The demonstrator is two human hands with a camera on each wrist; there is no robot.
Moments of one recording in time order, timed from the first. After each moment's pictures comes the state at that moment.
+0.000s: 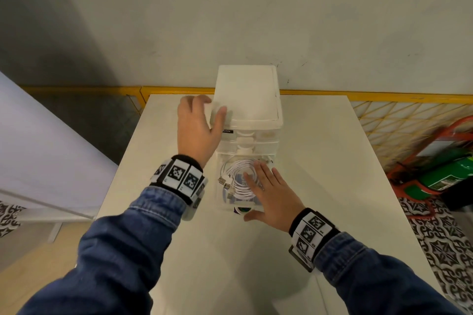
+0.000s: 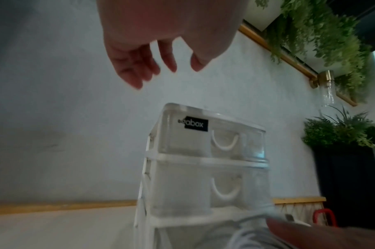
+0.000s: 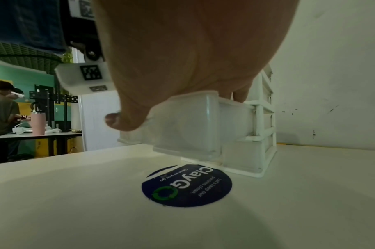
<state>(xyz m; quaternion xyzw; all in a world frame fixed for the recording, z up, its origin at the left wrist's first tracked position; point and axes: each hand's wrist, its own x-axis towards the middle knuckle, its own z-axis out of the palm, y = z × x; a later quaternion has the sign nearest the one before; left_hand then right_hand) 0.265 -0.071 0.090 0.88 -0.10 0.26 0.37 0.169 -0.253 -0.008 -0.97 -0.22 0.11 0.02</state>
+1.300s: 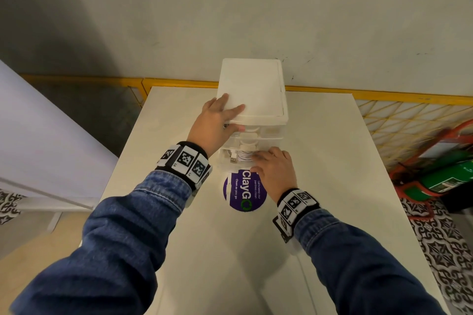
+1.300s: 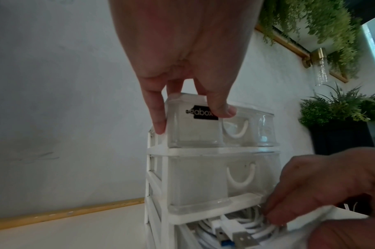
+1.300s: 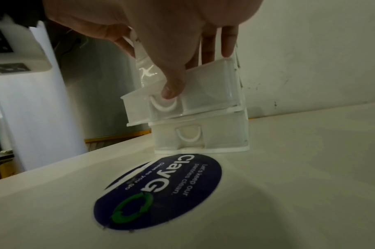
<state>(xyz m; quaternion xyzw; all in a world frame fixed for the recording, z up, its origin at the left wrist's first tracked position) 0.288 -0.076 0.077 0.94 -0.20 0.04 0.27 0.217 -0.247 -0.019 -0.97 -0.12 -0.17 0.11</state>
